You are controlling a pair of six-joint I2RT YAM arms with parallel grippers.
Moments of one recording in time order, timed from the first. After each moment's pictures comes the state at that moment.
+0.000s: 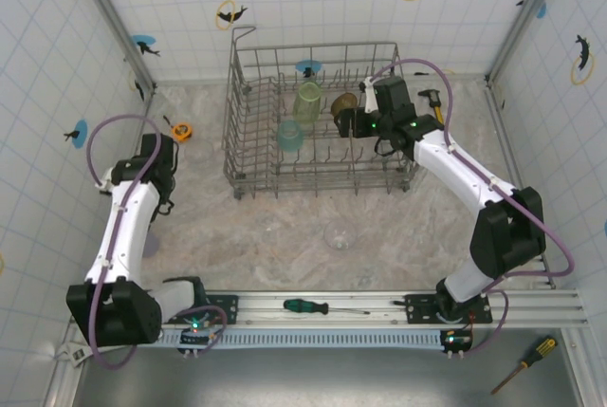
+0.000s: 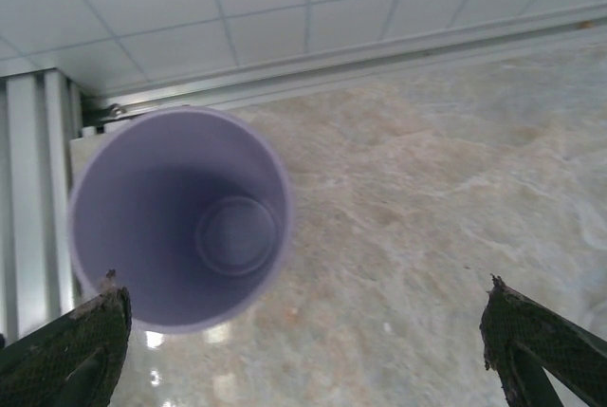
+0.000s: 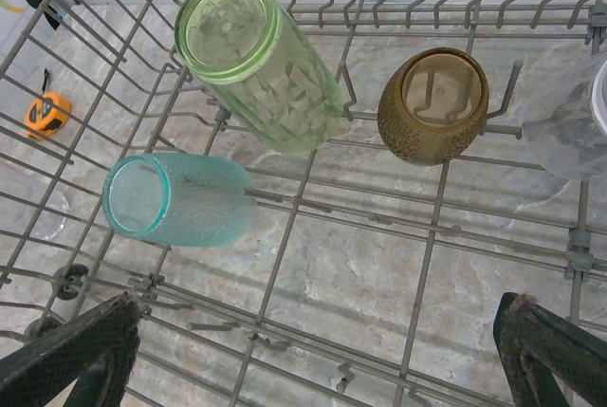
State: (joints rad) left arm 0.06 1.15 1.03 -1.21 -0.60 -1.20; right arm 0.48 1.59 1.33 -0.39 -0.12 0.28
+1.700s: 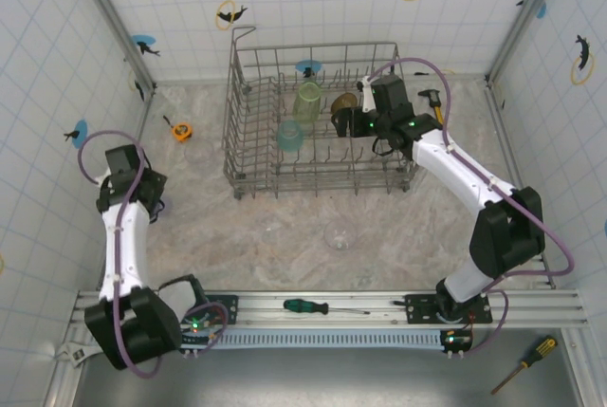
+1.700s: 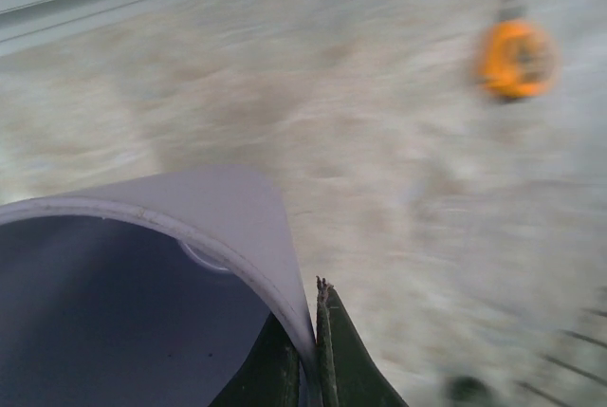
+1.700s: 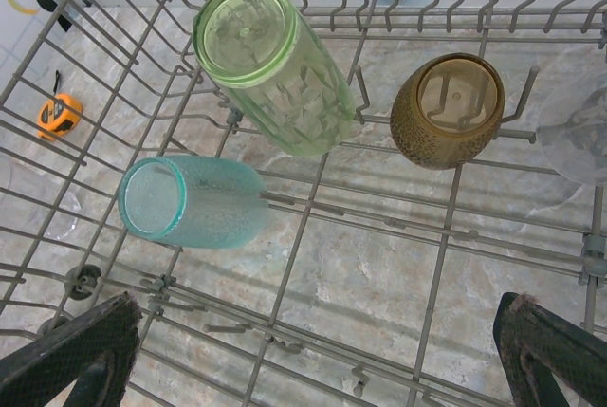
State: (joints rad) left arm 0.32 1.02 0.85 -0.70 -0.02 -0.79; right arm 0.49 1.59 1.34 -0.40 -0.12 0.29
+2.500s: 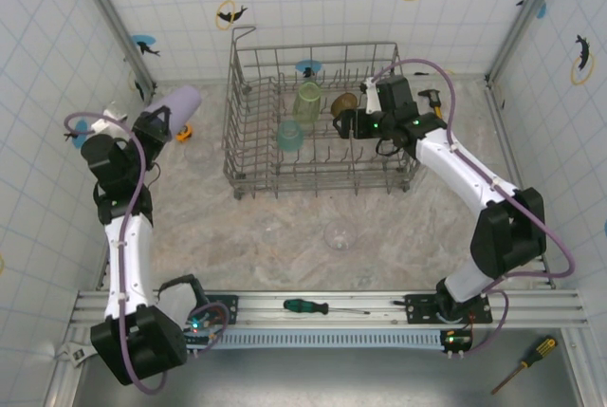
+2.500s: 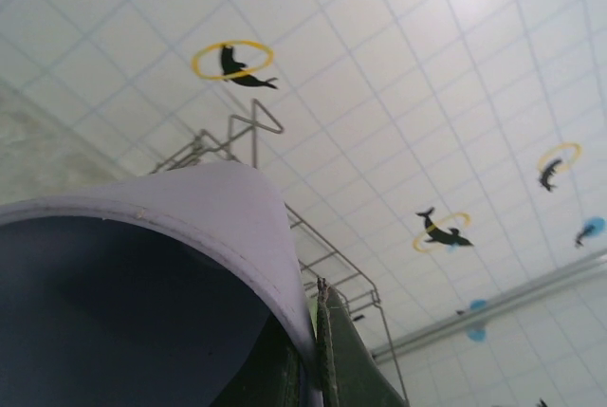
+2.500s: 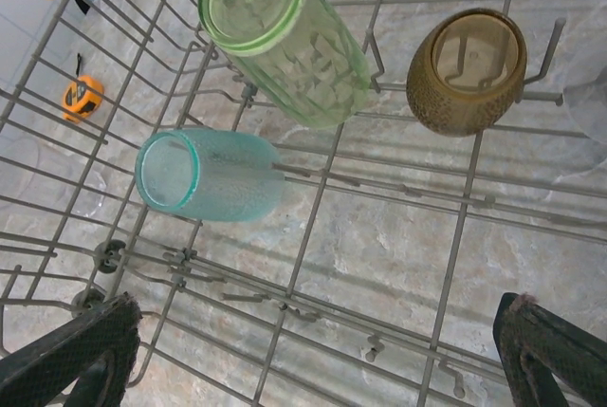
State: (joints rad) left arm 0.31 0.97 0.80 0.14 0.65 -0.91; right arm 0.46 1.59 1.34 -0.45 -0.21 0.31
